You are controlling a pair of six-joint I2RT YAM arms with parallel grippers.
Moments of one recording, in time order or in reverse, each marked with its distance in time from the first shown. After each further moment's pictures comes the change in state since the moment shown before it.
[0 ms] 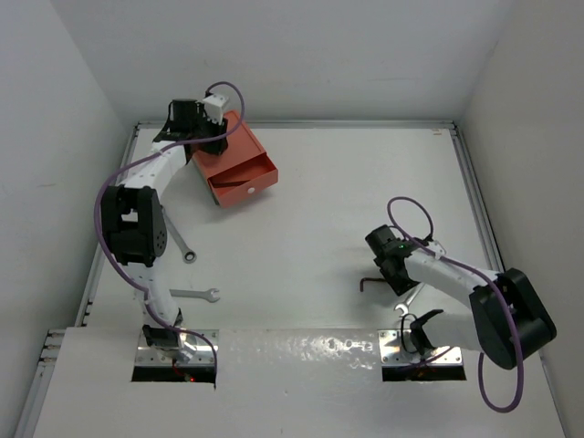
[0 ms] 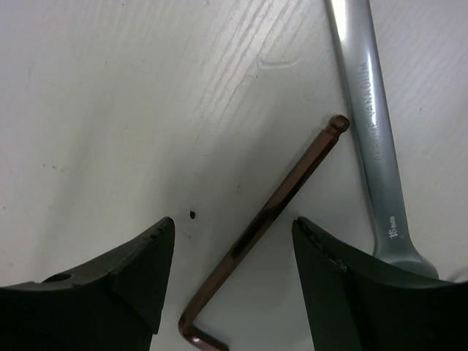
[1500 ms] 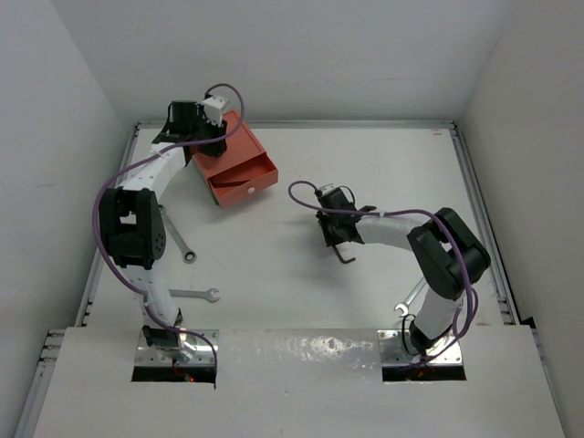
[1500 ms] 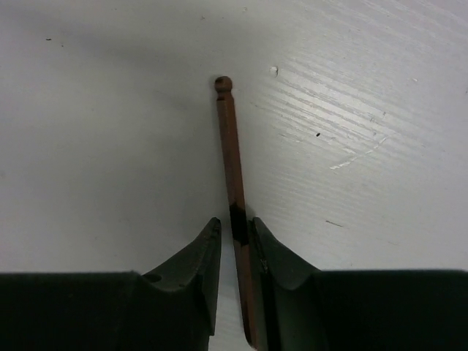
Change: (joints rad) left arm 0.000 -0.026 -0.028 -0.008 -0.019 0.008; right arm 0.131 0.502 0.401 0.505 -0.397 -1.289
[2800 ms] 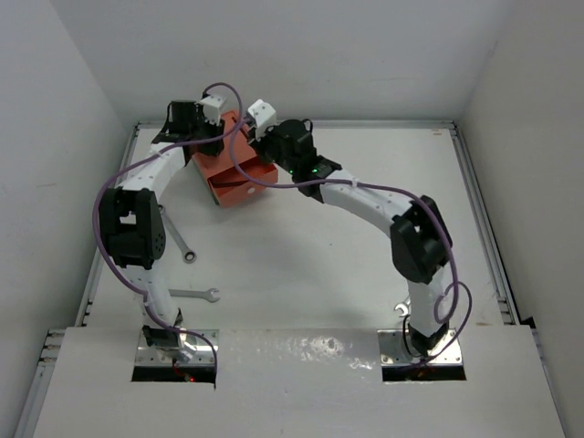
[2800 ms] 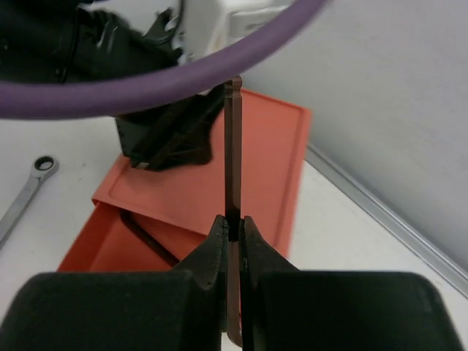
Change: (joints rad) left arm 0.008 0.000 0.000 0.008 -0.043 -0.015; right arm 0.116 0.187 0.726 0.363 -0.119 -0.435
